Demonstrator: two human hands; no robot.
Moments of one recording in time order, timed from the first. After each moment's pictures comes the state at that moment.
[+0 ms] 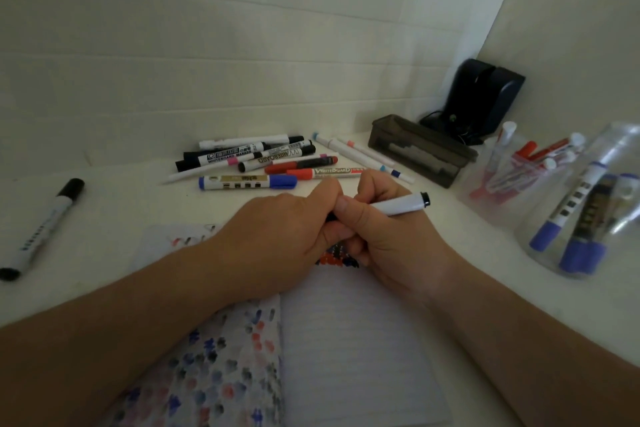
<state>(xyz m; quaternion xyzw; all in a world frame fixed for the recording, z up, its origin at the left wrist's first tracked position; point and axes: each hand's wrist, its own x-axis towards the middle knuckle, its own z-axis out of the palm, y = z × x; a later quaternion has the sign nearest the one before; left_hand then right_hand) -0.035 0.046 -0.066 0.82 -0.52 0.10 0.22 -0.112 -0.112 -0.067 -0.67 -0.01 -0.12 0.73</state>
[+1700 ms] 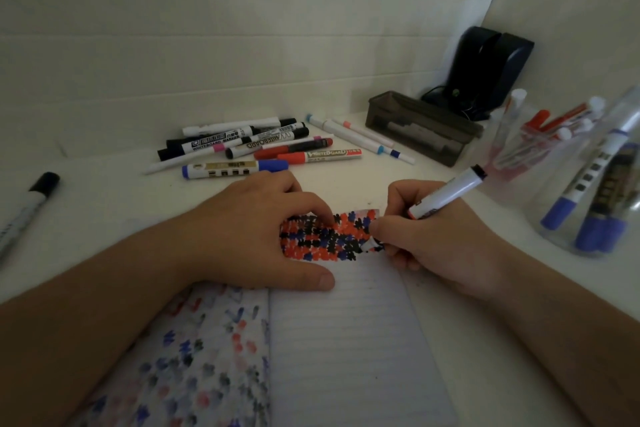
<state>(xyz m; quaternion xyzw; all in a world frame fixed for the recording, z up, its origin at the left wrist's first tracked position) -0.008 0.058 -0.067 0.84 -0.52 -0.08 0.11 -0.143 -0.154 -0.063 -0.83 0.11 -0.08 0.53</state>
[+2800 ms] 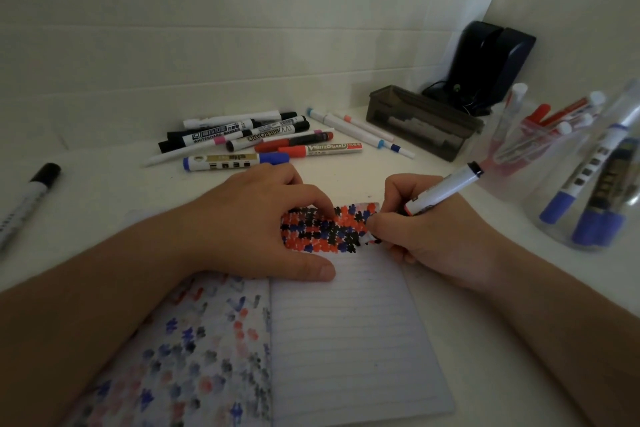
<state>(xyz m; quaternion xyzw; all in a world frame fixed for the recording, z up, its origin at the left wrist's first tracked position) -0.010 0.058 -0.067 0.85 -0.52 -0.08 0.11 -0.143 -0.152 -0.064 -0.85 0.11 -0.09 0.50</state>
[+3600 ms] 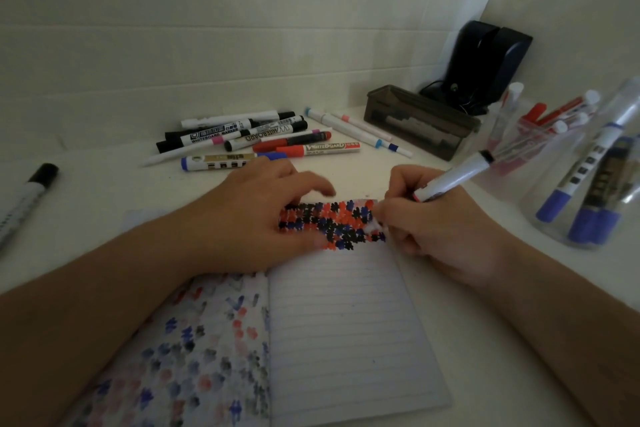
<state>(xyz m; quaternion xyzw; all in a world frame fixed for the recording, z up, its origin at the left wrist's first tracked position) -0.012 0.057 -0.071 0.85 -0.50 -0.04 0.17 -0.140 -0.159 -0.067 -0.79 0.07 -0.09 0.60</state>
